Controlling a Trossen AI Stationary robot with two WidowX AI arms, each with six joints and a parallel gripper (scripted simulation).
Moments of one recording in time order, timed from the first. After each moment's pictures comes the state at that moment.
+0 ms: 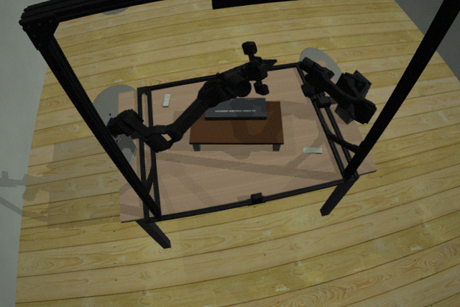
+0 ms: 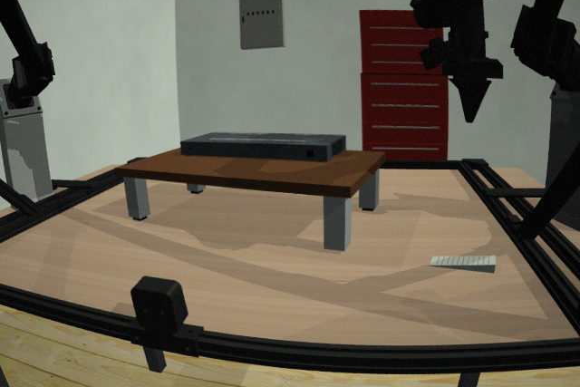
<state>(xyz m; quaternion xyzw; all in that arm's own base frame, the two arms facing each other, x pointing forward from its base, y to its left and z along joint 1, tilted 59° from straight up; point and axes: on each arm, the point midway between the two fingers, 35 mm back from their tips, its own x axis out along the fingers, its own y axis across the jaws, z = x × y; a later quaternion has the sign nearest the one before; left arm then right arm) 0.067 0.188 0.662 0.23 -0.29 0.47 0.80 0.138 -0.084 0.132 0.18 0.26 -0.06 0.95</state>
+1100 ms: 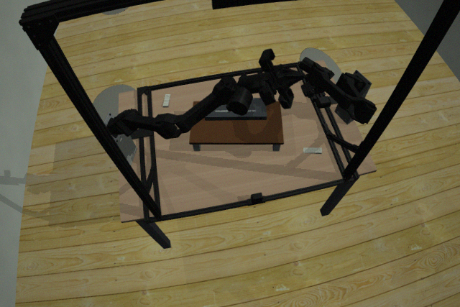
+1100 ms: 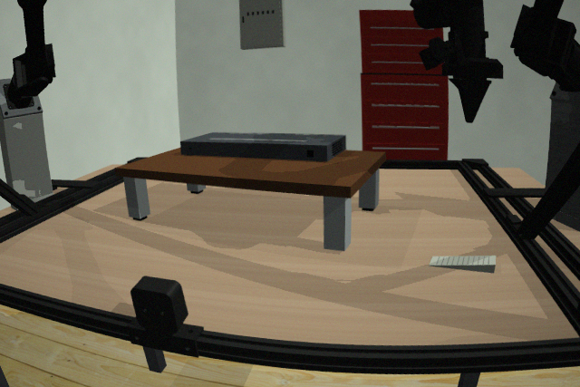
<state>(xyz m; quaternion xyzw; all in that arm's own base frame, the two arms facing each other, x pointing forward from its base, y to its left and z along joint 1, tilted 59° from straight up) 0.007 0.024 0.794 0.49 -0.55 0.44 0.52 0.138 -0.084 0.132 0.18 0.26 -0.06 0.95</state>
